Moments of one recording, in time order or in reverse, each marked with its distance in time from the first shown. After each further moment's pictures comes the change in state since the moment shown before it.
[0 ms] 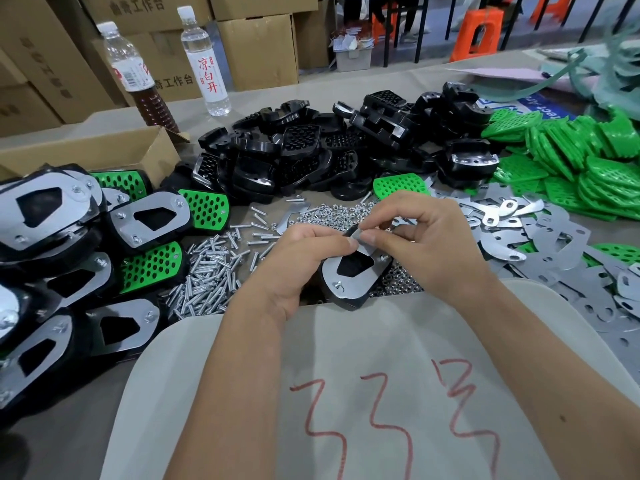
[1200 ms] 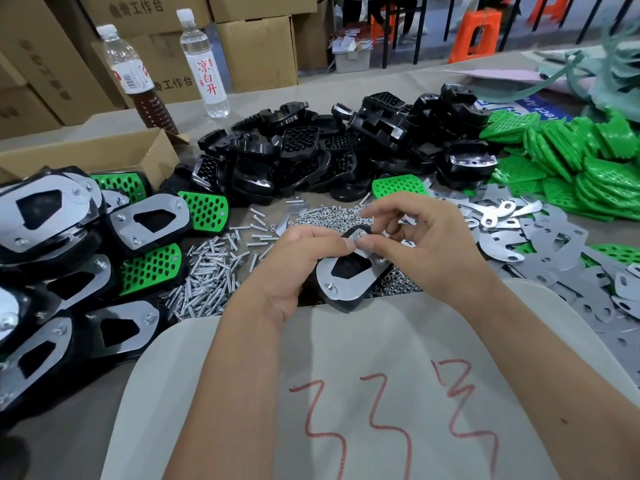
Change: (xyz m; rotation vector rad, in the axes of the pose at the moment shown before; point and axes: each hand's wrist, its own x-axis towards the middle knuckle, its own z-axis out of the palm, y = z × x) left_hand 0.003 -0.003 -0.003 -0.014 -0.047 0.053; right_hand -0.002 0.003 -0.003 -0.060 -0.004 -0.035
